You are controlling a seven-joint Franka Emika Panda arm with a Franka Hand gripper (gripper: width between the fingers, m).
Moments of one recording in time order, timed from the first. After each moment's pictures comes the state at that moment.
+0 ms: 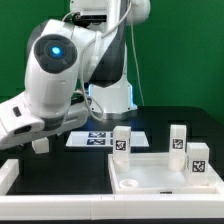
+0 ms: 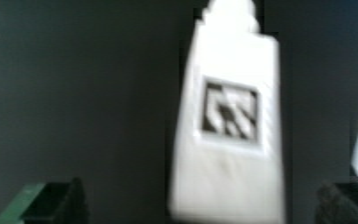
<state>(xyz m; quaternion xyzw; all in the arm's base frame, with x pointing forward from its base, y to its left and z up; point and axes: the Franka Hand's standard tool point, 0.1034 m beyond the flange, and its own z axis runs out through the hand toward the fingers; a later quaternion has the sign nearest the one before) 0.381 -0.189 0.016 0.89 0.25 -0.37 0.07</state>
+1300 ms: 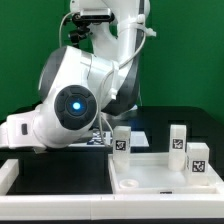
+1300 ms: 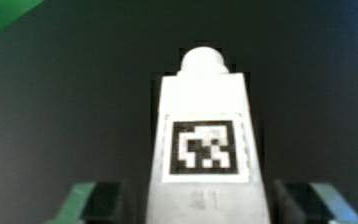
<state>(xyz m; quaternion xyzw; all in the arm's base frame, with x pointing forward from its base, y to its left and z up) 0.377 -0.180 0.010 0.85 0.15 -0.49 0.13</state>
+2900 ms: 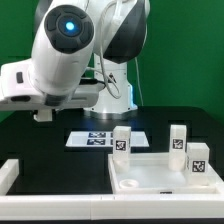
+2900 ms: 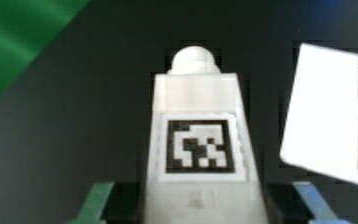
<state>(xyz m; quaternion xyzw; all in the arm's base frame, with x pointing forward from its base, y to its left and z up) 0.422 -0.160 0.097 0.89 0.15 -0.42 0.09</state>
